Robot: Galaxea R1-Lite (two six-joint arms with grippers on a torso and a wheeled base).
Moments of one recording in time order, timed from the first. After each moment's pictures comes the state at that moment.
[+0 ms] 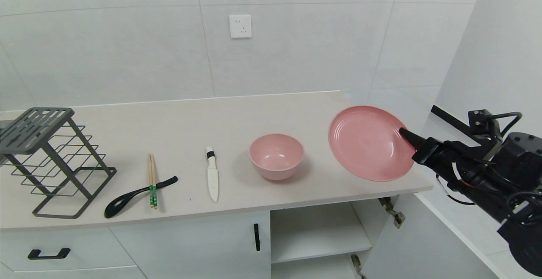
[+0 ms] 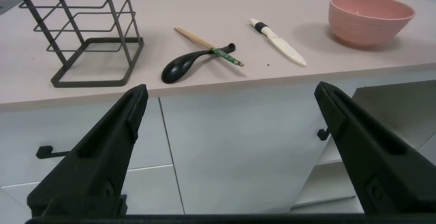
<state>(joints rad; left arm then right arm) 0.00 0.00 0.00 0.00 -0.06 0.00 0.16 1.90 -0.32 -1.57 0.15 0.46</state>
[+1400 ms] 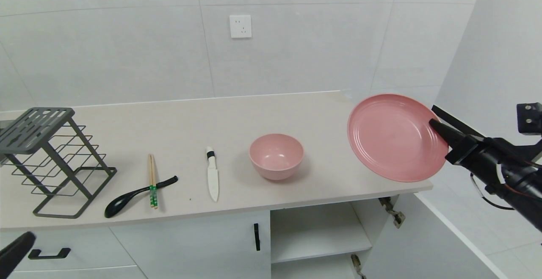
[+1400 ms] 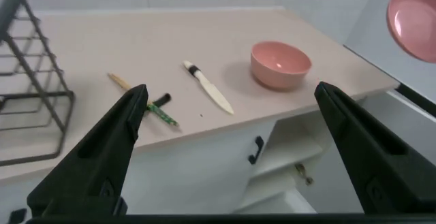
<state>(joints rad) -0.03 0.45 -0.35 -0.10 -0.27 -0.12 0.10 1.71 -0.23 -1.57 0.18 0.38</state>
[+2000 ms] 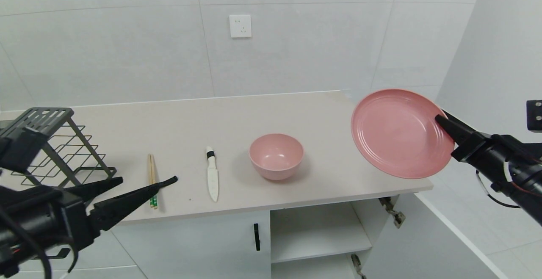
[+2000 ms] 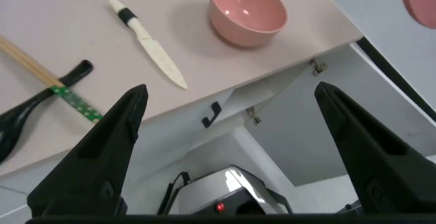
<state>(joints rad) -0.26 1.06 -0.41 -0.34 -0.29 -0.23 0.09 1.69 -0.23 -1.57 0.18 0.38</state>
